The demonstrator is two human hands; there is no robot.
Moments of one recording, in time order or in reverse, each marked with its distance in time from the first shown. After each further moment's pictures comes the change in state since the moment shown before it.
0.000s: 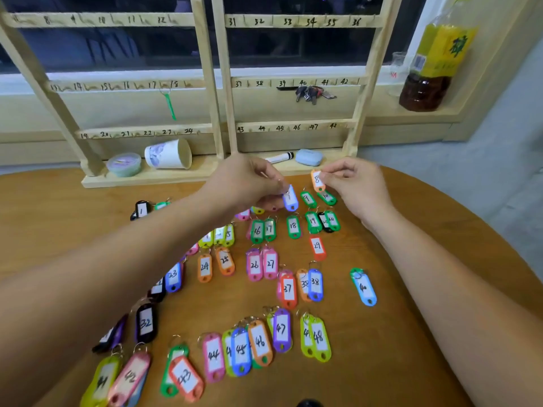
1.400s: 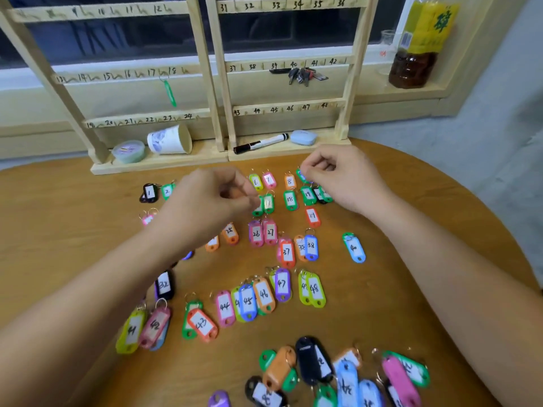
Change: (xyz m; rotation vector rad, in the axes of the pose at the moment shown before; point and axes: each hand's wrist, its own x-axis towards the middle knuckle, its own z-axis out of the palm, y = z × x) left_hand -0.113 -0.003 -0.021 0.254 0.082 0.090; right_hand -0.071 -0.053 -0.011 -0.273 -0.176 -0.177
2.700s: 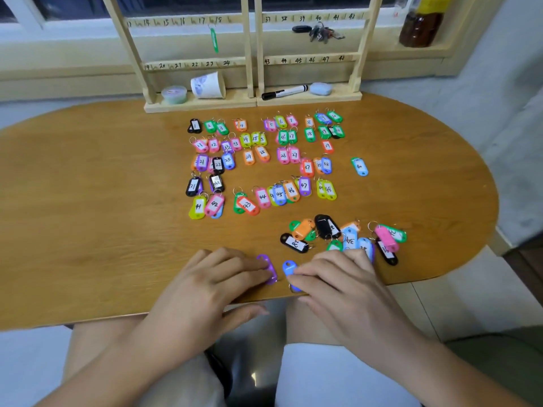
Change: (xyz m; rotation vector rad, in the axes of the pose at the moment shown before) left_hand -0.281 -0.075 0.020 0.483 -0.105 0.568; right_hand -0.340 -0.060 0.044 -0.394 -0.168 -0.606
